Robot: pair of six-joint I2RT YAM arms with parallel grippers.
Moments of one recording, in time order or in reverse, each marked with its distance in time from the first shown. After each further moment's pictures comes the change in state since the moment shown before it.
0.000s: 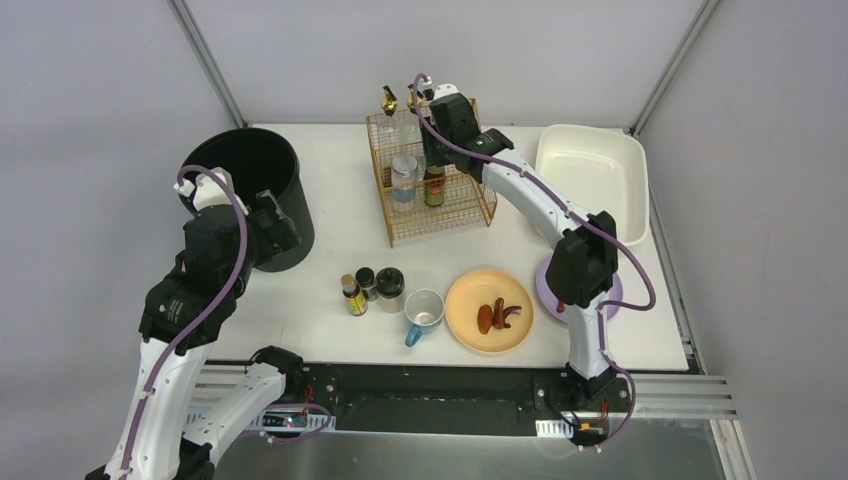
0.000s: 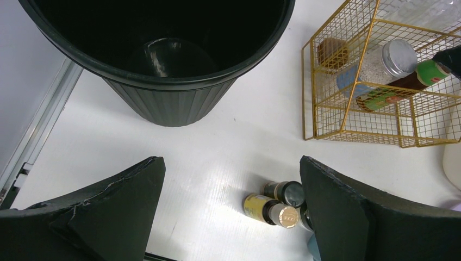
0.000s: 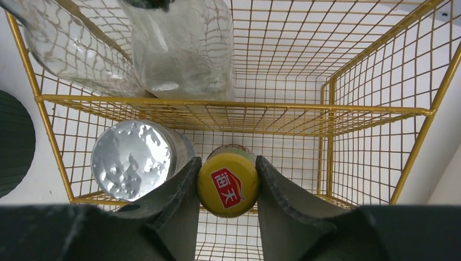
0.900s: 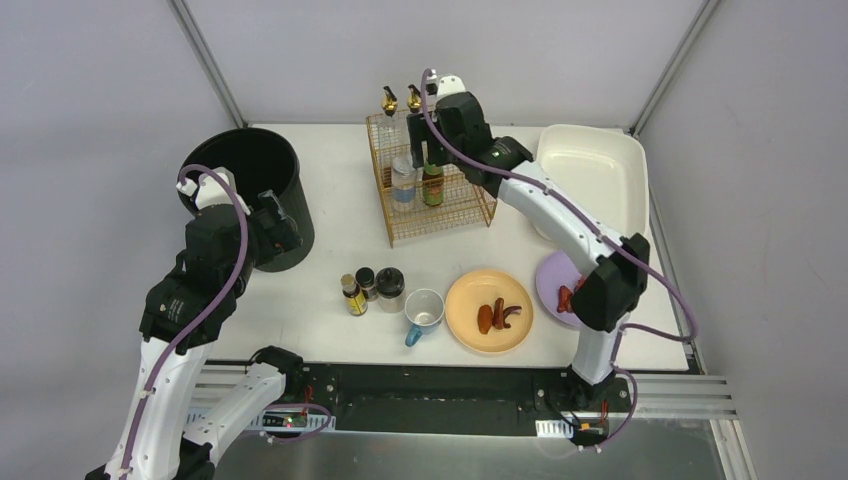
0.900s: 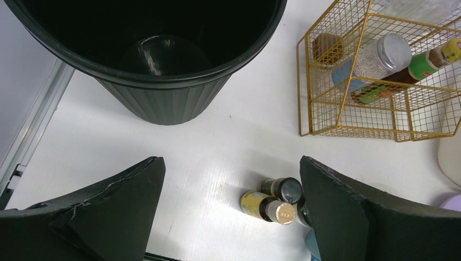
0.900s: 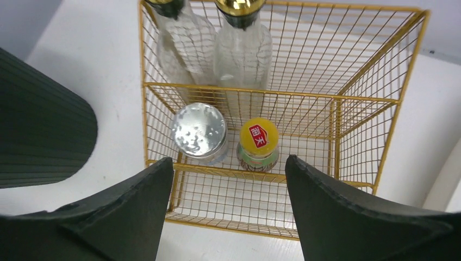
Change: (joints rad) left arm 0.000 0.002 -0.001 0.001 0.025 0.000; right arm 0.062 -0.167 -0.113 0.064 0.016 0.006
